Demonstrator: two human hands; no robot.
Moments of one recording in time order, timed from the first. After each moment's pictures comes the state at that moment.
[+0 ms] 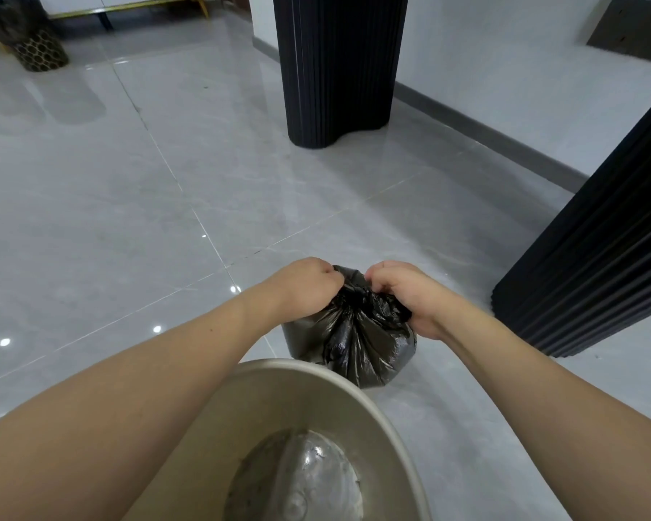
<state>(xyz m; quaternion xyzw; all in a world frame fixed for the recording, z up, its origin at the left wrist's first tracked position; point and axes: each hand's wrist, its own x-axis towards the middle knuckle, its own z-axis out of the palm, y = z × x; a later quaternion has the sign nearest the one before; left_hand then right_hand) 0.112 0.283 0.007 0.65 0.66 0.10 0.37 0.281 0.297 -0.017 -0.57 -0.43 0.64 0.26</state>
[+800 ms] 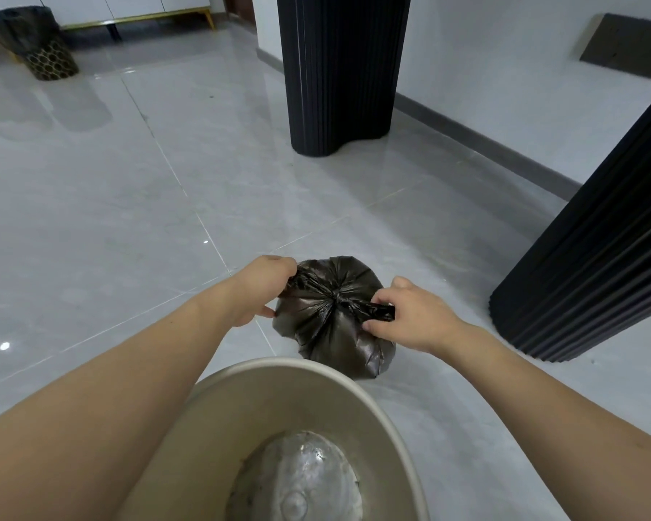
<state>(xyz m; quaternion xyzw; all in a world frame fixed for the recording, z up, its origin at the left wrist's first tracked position) 0.067 0.280 0.005 0.42 0.71 0.22 0.51 0.311 0.290 -0.046 -0.55 -0.81 0.22 0.02</state>
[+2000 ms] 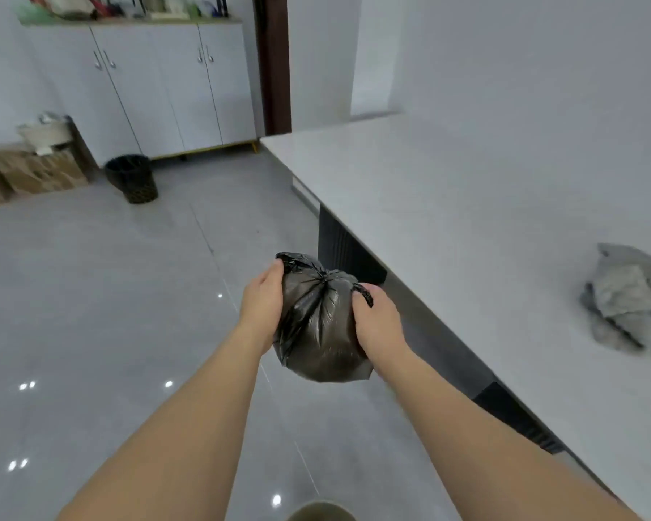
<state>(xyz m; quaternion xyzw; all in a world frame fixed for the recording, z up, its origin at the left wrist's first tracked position) -0.002 0.306 0.567 0.24 0.65 0.55 0.47 0.162 0.314 0.549 -0.60 -0.55 0.42 0.39</state>
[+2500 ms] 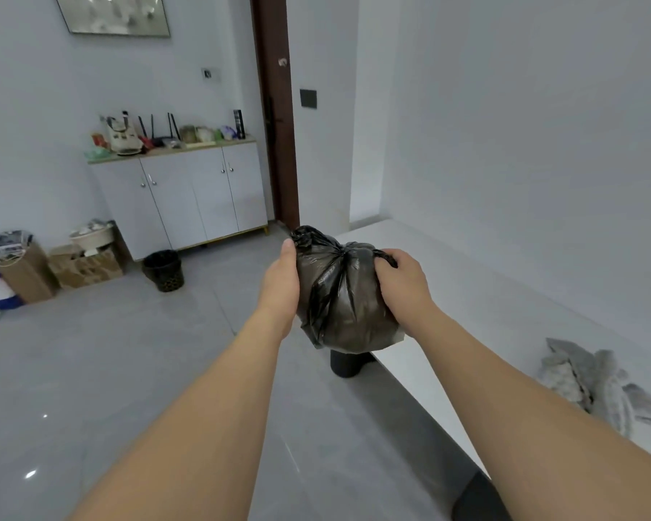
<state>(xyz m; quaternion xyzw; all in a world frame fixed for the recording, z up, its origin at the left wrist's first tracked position) -0.028 0.288 0.937 0.33 0.60 0.58 0.44 0.143 0.314 0.935 -0.56 -0.57 0.37 0.47</state>
